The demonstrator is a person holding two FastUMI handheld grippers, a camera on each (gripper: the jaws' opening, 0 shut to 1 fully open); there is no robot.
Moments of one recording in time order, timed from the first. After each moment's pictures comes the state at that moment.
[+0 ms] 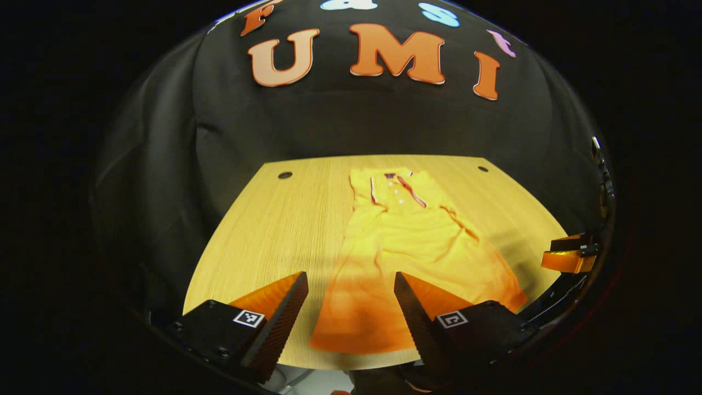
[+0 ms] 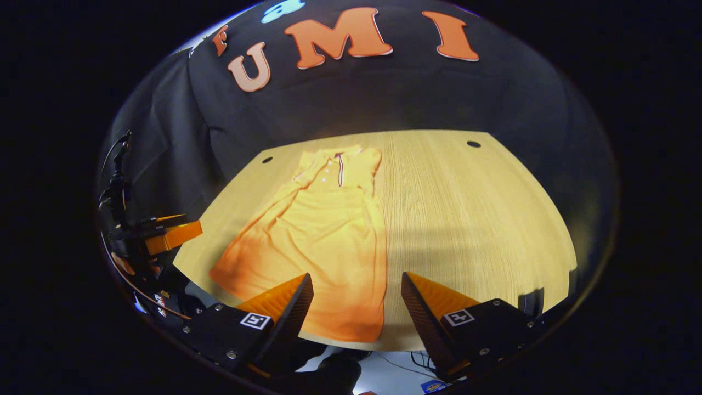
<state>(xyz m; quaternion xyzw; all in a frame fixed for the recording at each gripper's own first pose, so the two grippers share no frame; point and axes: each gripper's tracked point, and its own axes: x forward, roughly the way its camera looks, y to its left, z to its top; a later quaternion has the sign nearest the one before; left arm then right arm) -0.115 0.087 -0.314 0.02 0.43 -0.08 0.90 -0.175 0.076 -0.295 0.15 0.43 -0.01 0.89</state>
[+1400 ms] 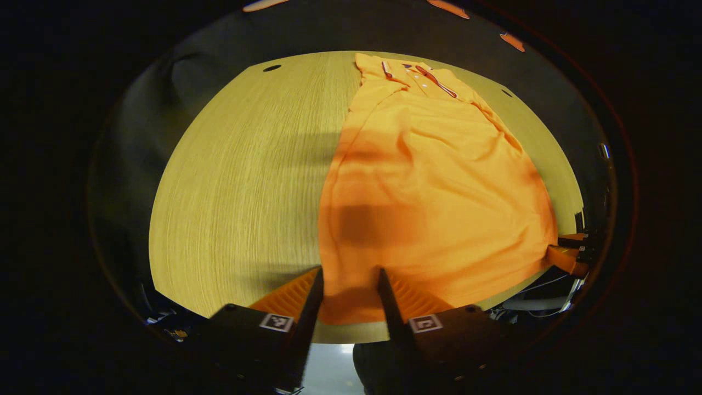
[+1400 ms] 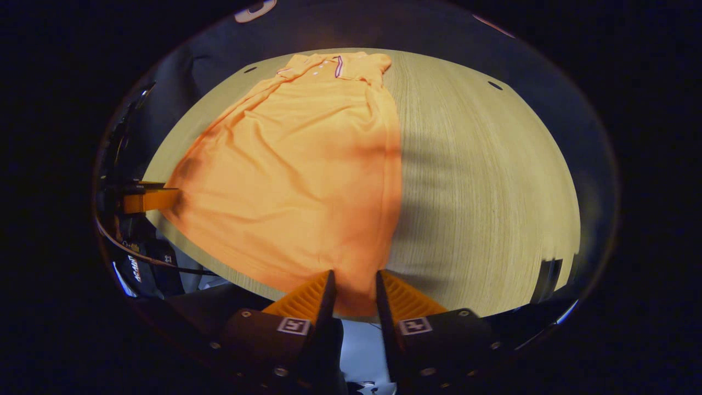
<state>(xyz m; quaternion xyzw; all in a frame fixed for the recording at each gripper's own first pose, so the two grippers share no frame) -0.160 0.077 -0.431 0.01 0.63 -0.09 0.77 -0.208 0.103 -0.387 0.12 0.60 -0.03 0.79</state>
